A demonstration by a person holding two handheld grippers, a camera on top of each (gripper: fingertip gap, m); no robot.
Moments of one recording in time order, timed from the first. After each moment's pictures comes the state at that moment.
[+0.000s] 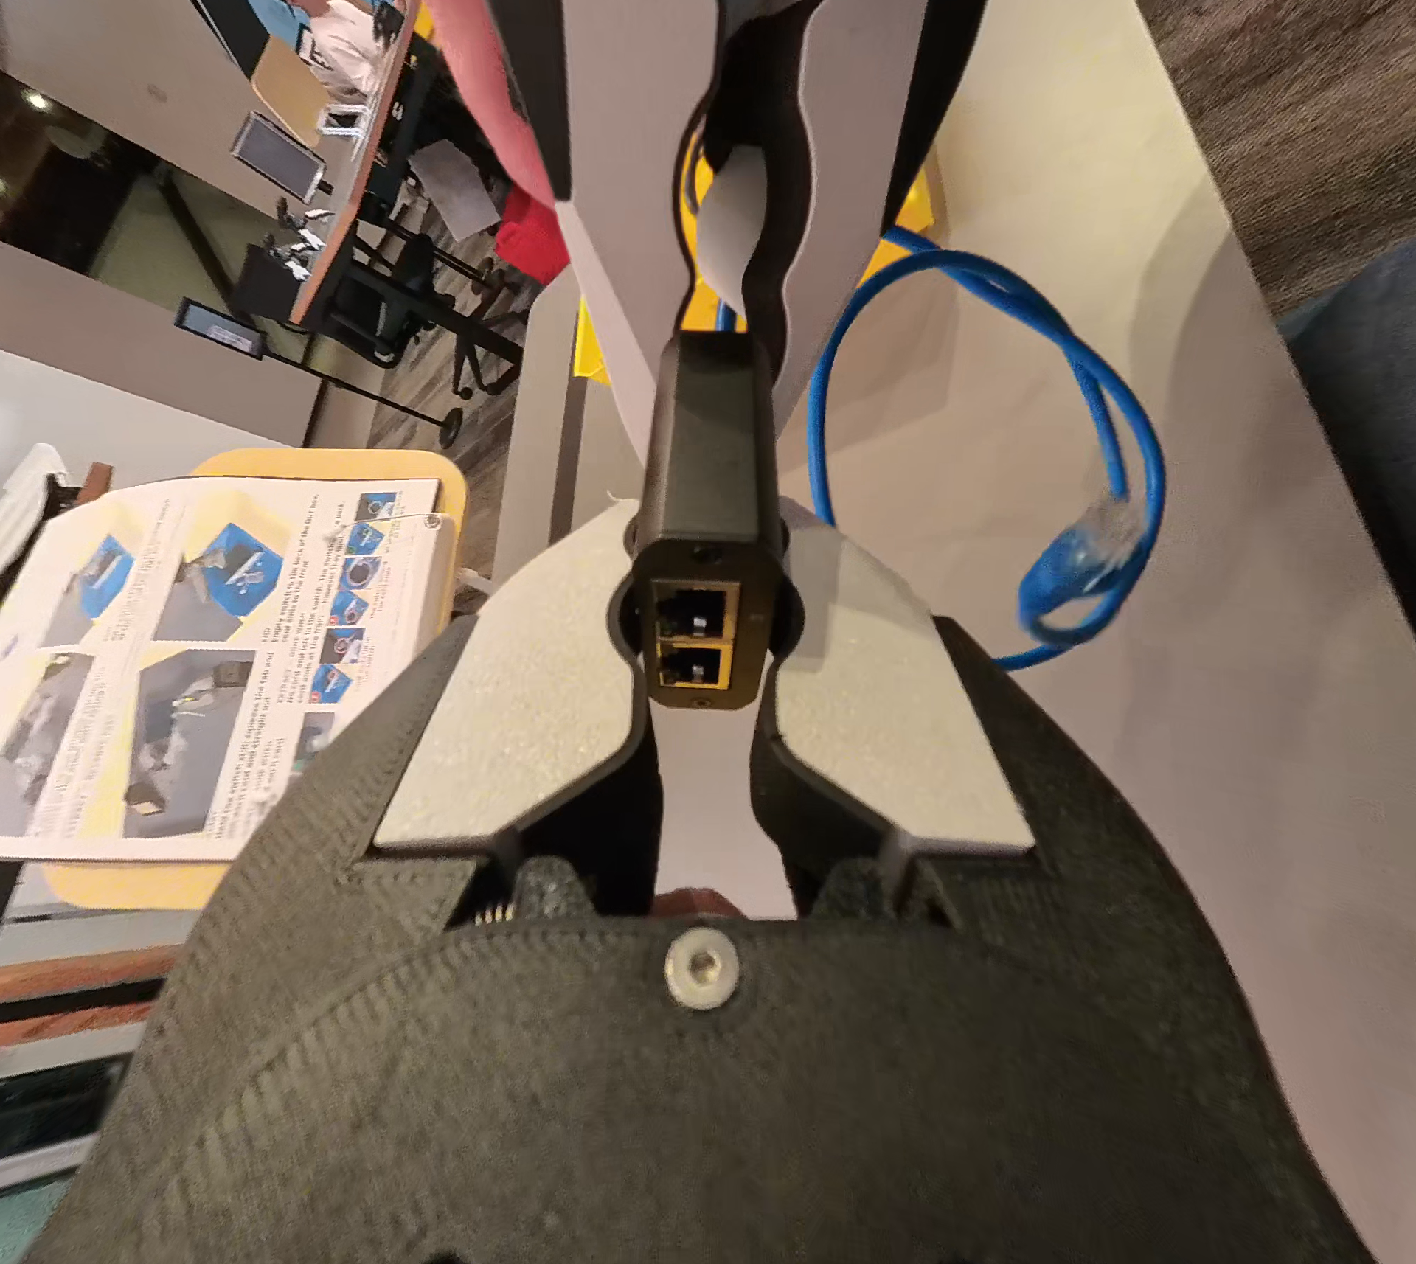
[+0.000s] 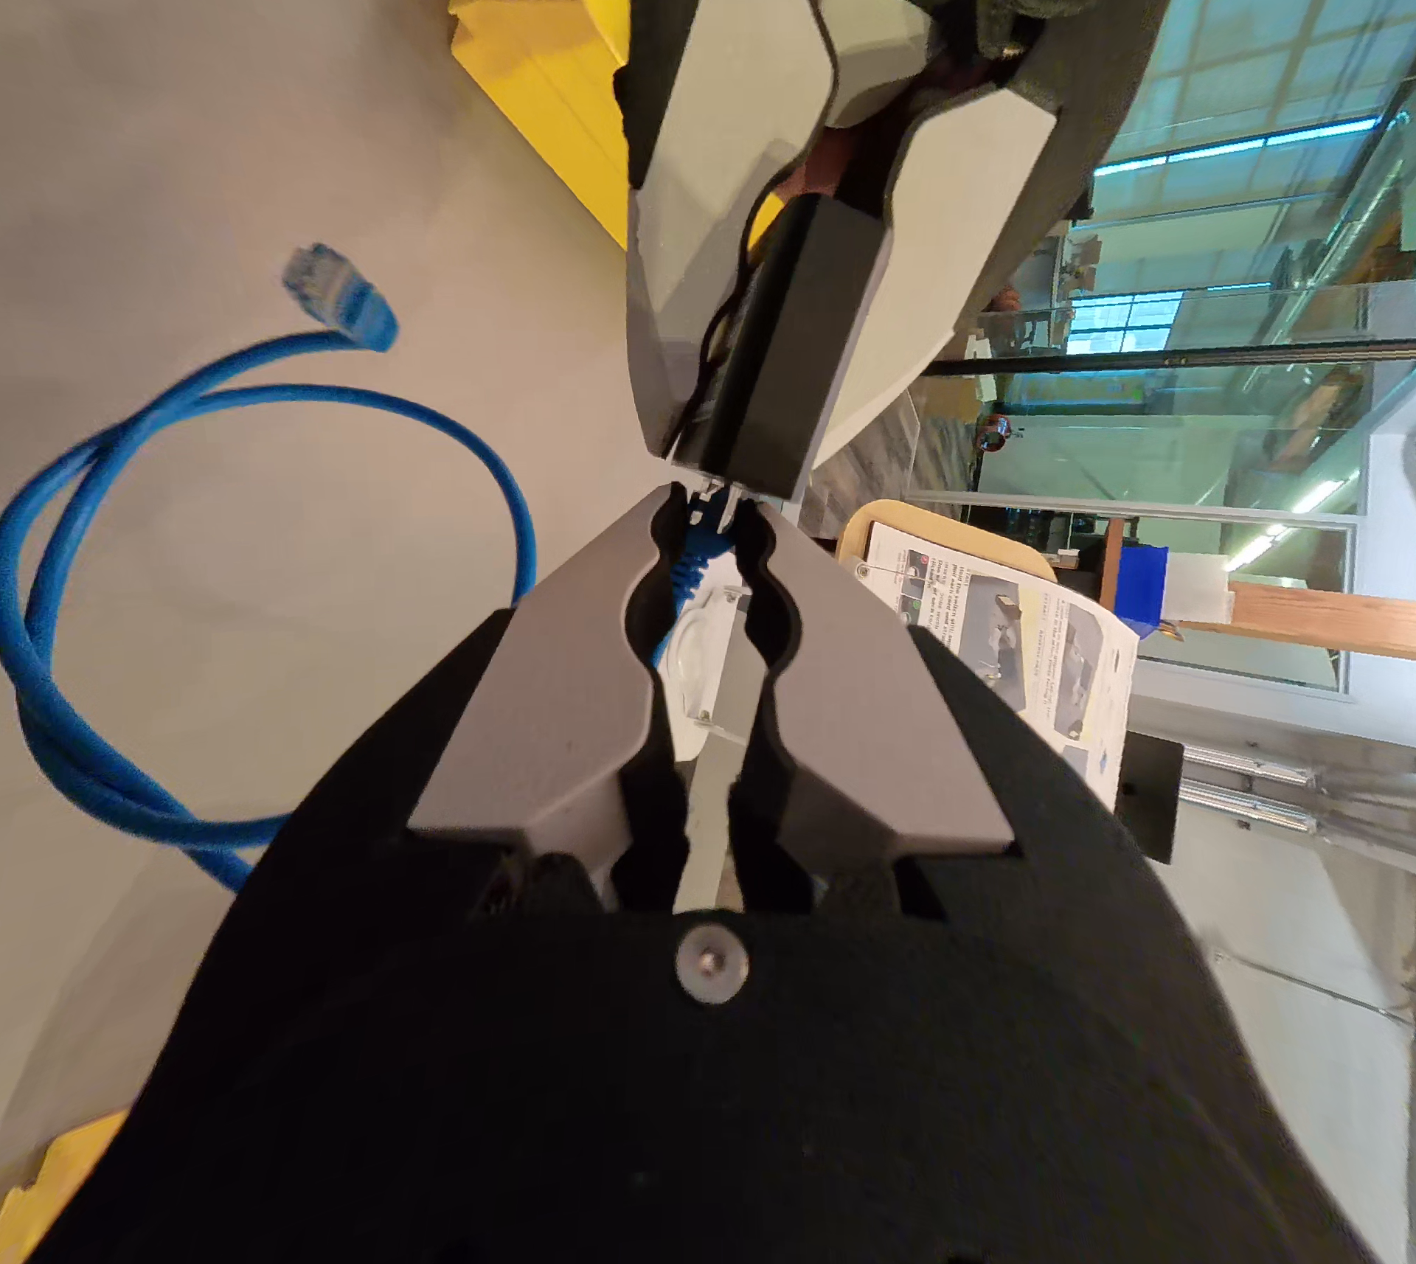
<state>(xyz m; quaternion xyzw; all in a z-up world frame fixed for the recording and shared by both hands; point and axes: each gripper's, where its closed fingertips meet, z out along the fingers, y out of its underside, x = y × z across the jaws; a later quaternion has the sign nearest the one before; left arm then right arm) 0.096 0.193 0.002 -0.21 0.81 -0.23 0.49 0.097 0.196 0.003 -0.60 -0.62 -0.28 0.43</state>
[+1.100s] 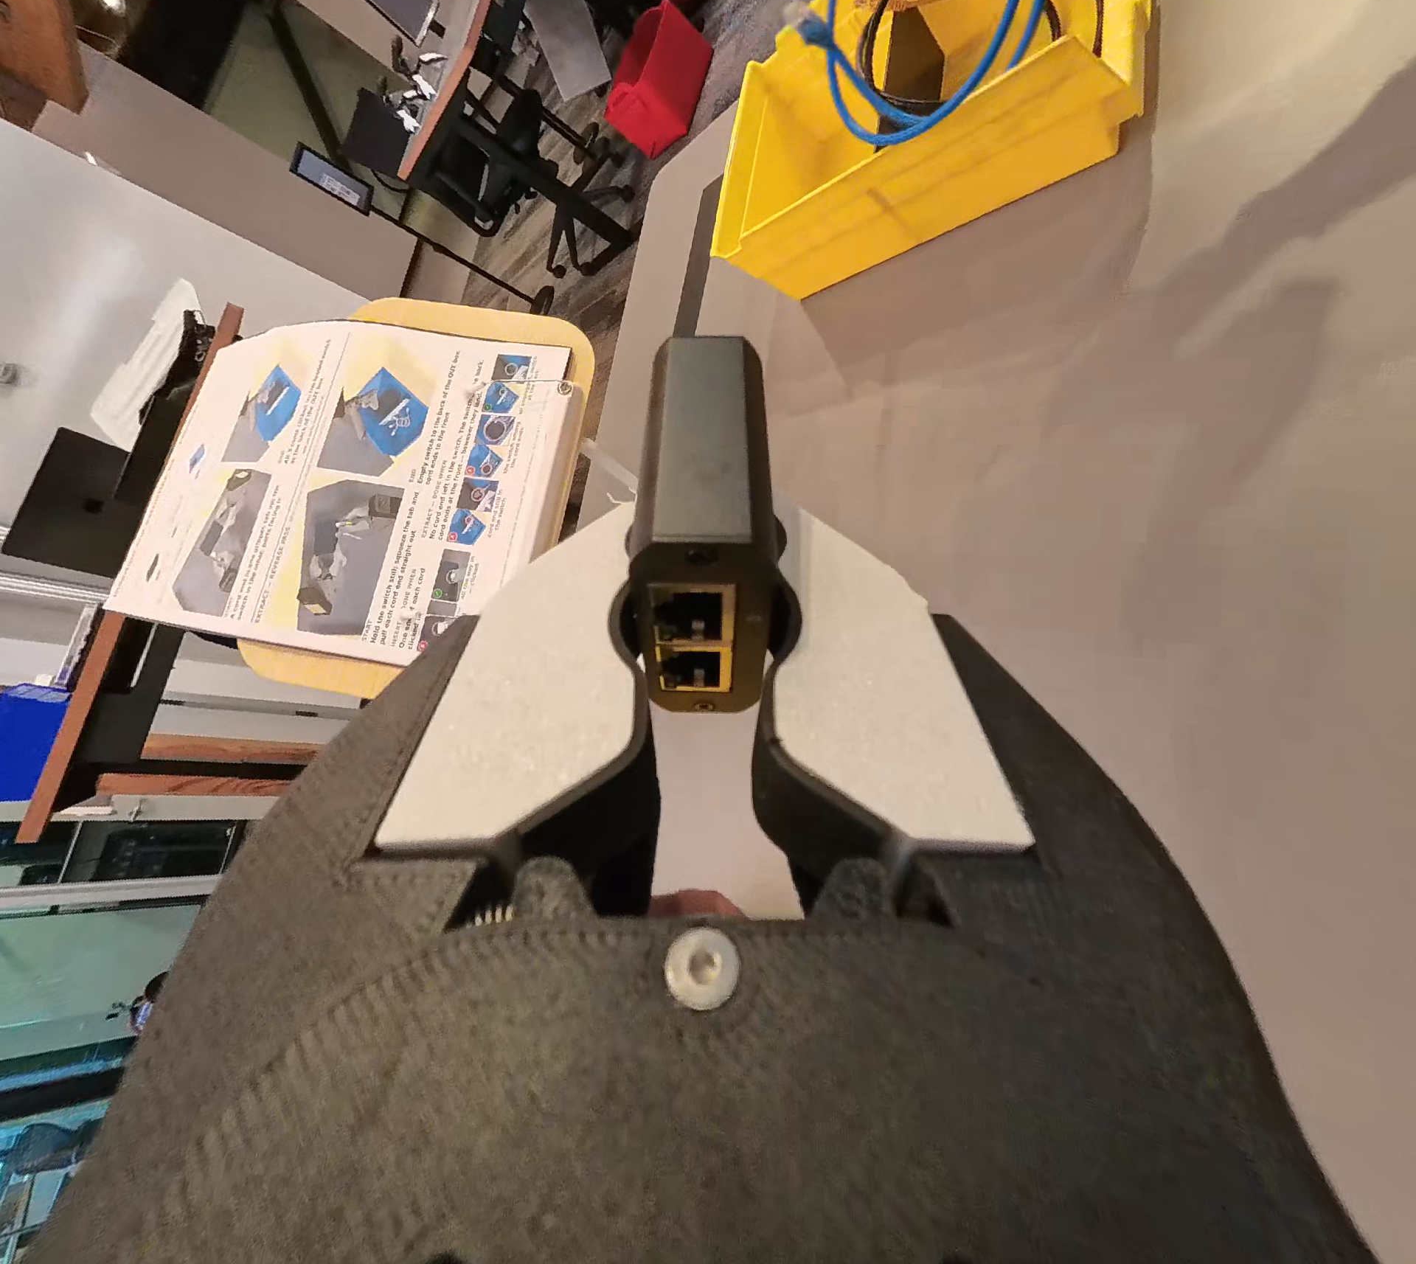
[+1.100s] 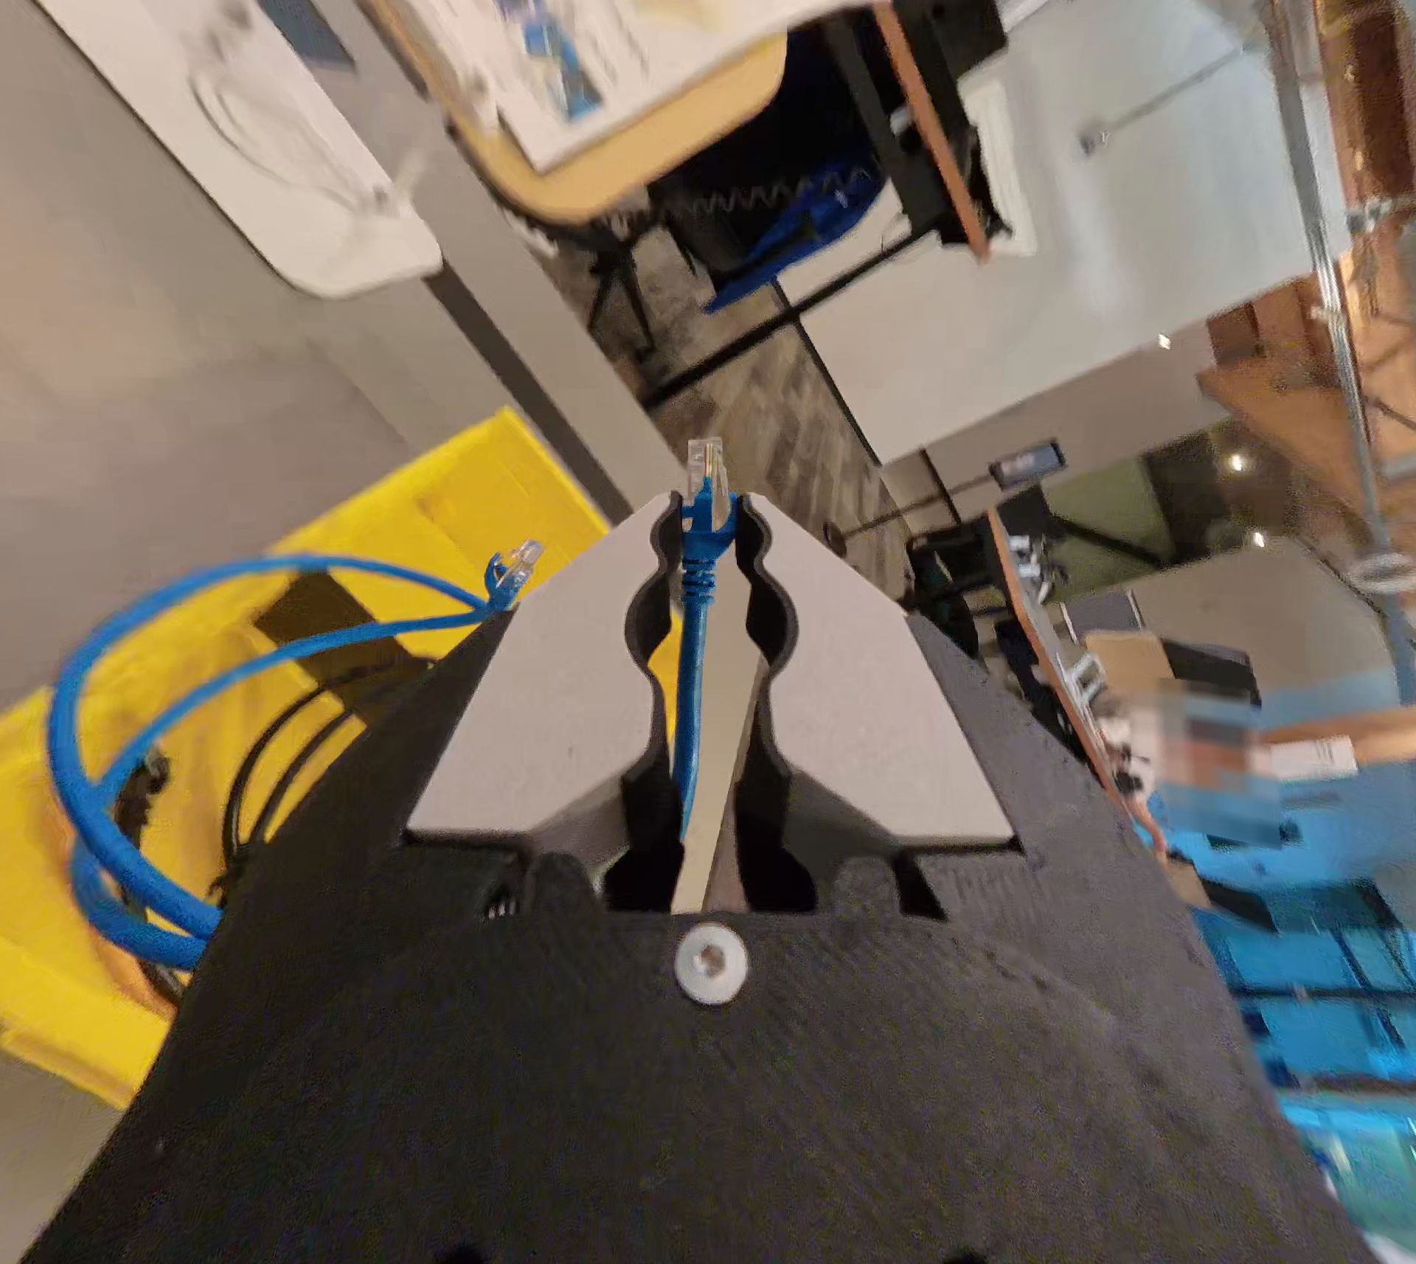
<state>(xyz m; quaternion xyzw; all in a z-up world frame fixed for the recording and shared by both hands) 0.079 0.247 0.042 -0.29 0.78 -0.17 0.53 0.425 0.097 0.042 -0.76 -0.17 -0.43 0.46</state>
